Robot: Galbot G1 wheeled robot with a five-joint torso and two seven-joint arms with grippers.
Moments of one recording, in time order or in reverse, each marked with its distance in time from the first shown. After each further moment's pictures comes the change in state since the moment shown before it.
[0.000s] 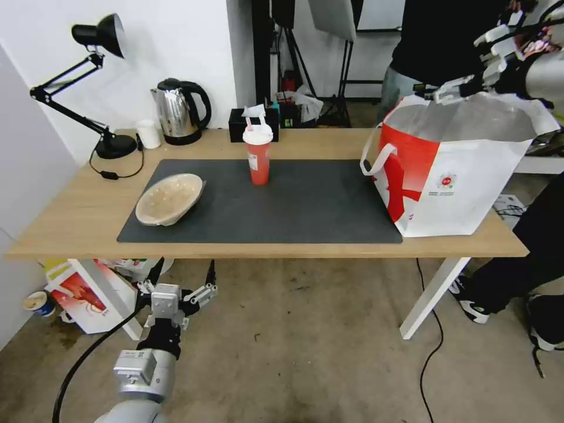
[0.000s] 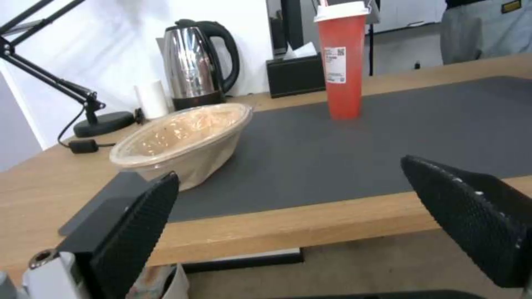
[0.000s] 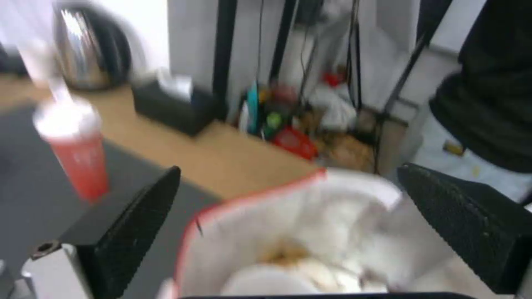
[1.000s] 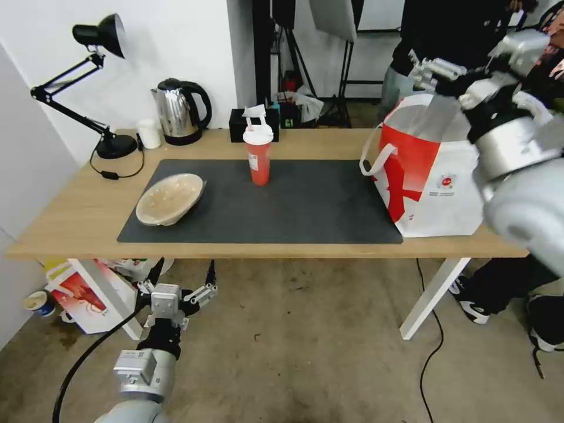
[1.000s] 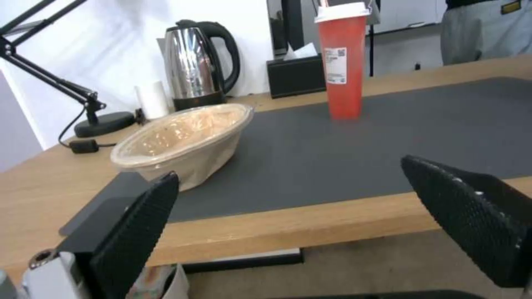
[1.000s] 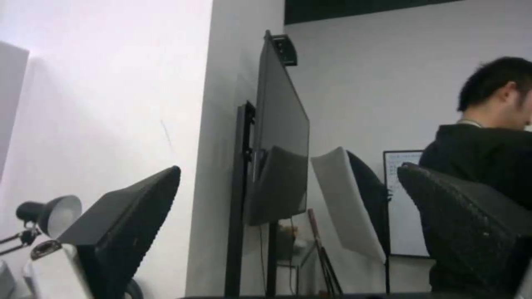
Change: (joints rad) left arm 0.000 0.000 0.000 0.000 0.000 0.000 0.000; right arm -0.910 0.101 0.665 0.514 -0.200 0.810 0.619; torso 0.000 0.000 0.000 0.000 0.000
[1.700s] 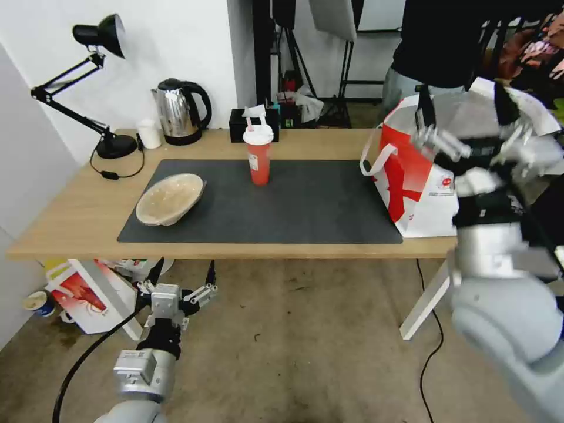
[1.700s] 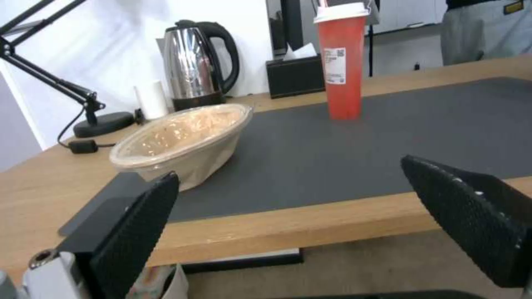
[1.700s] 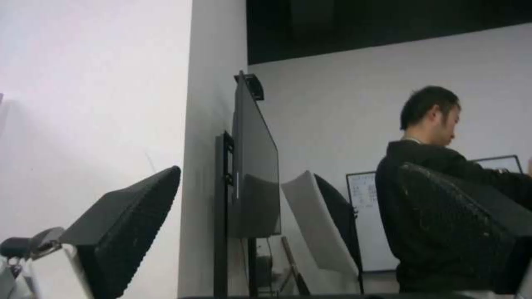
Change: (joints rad) left arm 0.000 0.000 0.000 0.000 0.000 0.000 0.000; right arm -0.733 0.429 0.245 0.266 -0.624 0.146 0.083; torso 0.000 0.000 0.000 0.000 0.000
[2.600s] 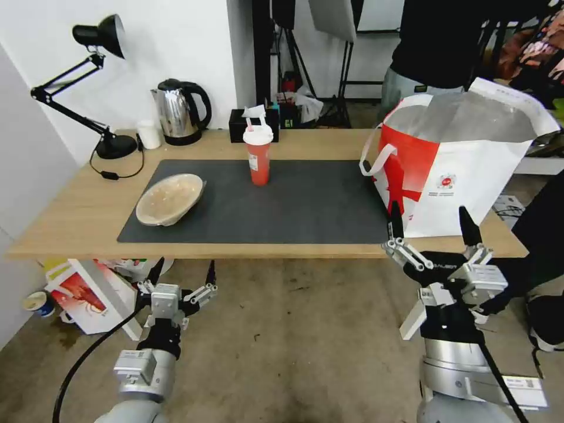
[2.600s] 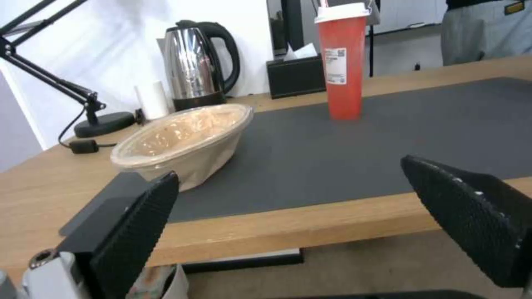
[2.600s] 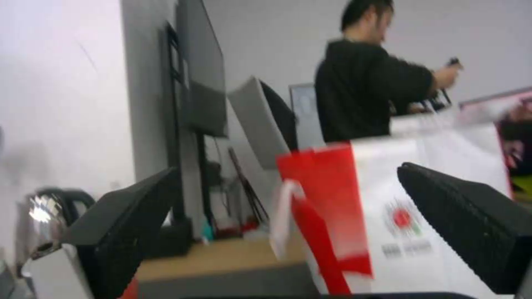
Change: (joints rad) left arm 0.000 0.000 0.000 0.000 0.000 0.000 0.000; right arm -0.409 0.152 -0.151 0.002 -0.327 0.005 0.192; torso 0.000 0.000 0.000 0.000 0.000
